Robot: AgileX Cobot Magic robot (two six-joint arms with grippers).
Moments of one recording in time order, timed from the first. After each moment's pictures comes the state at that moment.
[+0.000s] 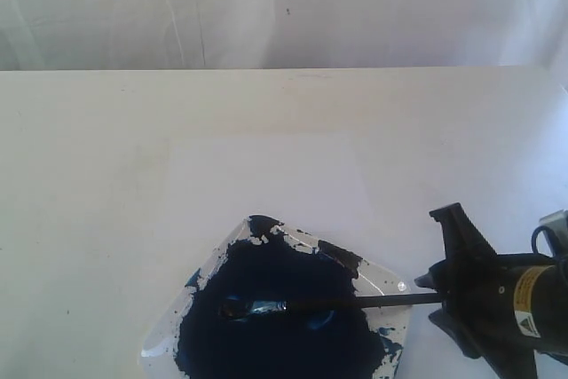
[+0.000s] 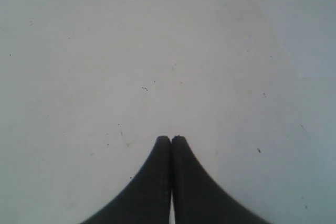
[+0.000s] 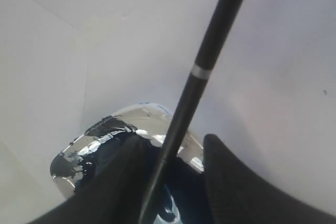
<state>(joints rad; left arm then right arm) -0.01 0.05 0.02 -0.04 0.40 0.05 0.69 1.24 -0.36 -0.45 0.12 2.10</state>
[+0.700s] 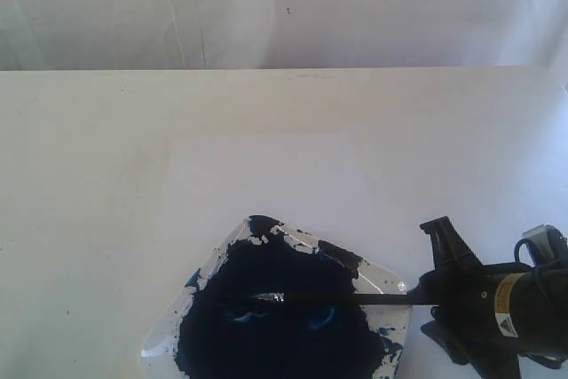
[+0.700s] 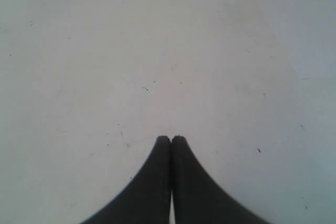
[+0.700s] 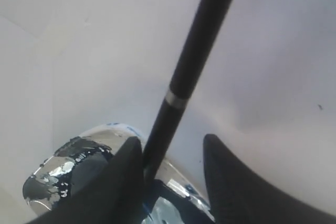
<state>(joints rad) -0.01 0.05 0.02 -0.04 0.40 0.05 0.65 1.38 -0.35 -0.43 0.01 2.10</state>
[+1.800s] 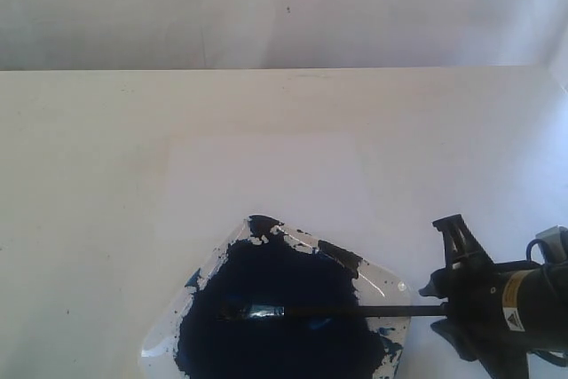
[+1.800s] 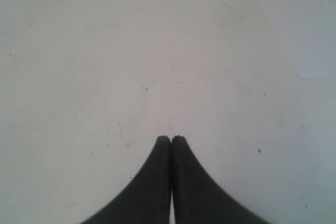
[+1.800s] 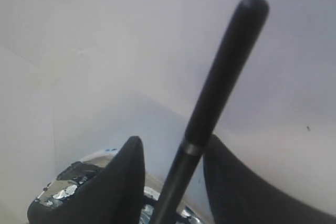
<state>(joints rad) -0.01 0.05 0.02 -0.04 0.40 0.05 0.61 1.39 -0.35 -0.42 0.02 2.10</state>
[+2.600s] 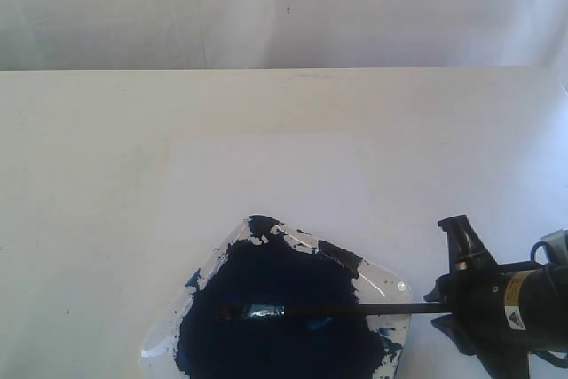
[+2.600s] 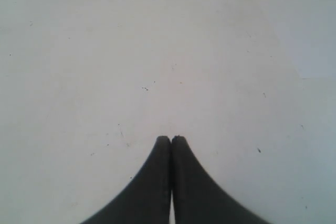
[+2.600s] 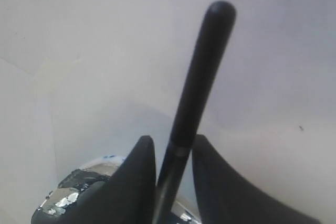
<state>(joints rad) -0.01 0.05 0.02 -0.04 0.40 0.05 0.60 1.39 -0.35 -0.39 0.03 2.10</state>
